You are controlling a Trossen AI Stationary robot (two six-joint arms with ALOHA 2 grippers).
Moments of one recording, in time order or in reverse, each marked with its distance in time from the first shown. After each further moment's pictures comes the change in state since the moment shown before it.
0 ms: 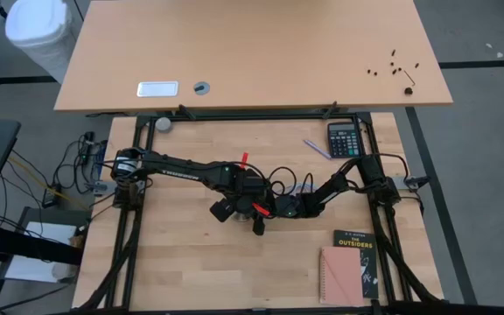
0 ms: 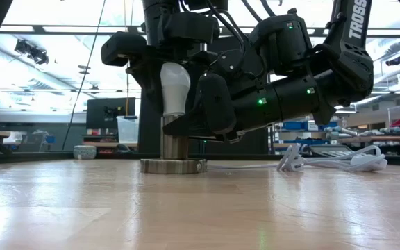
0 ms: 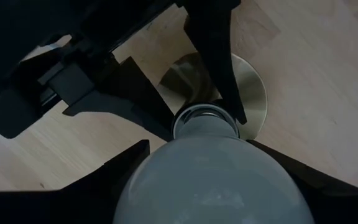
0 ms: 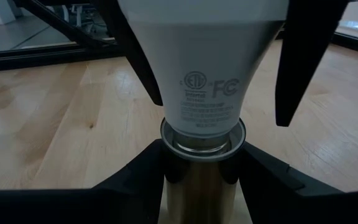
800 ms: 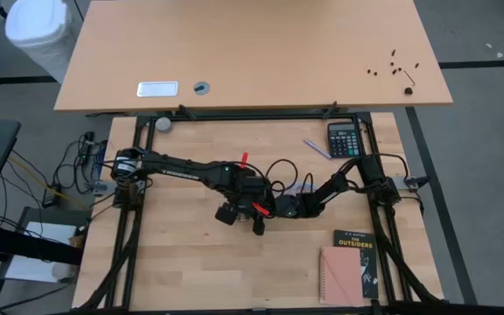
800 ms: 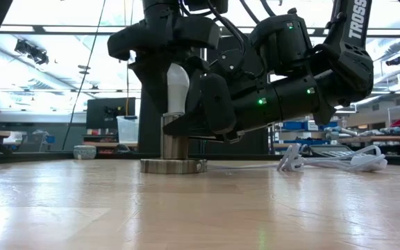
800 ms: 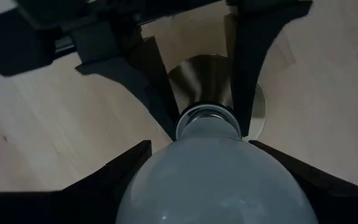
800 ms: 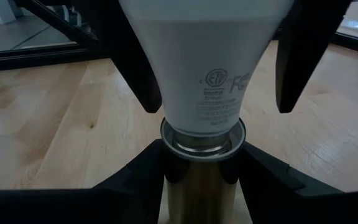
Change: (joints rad) left arm 0.000 0.001 -0.001 -0.002 0.013 -0.344; right arm 0.000 0.000 0.000 0.000 -0.001 0.000
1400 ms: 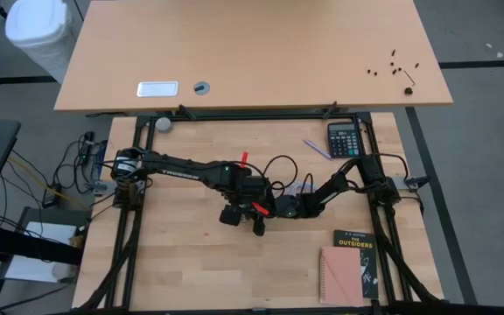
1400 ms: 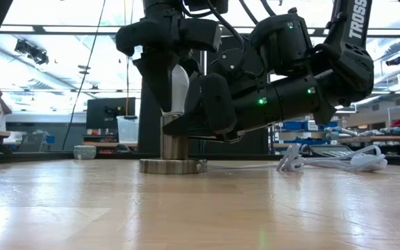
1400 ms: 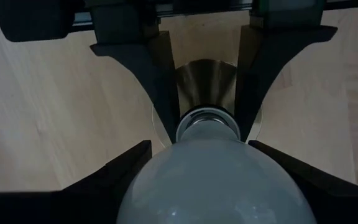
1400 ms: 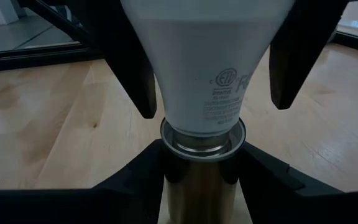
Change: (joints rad) left arm 0.000 0.000 0.000 0.003 0.025 -0.184; right arm 0.000 0.000 0.000 0.000 -0.005 0.000
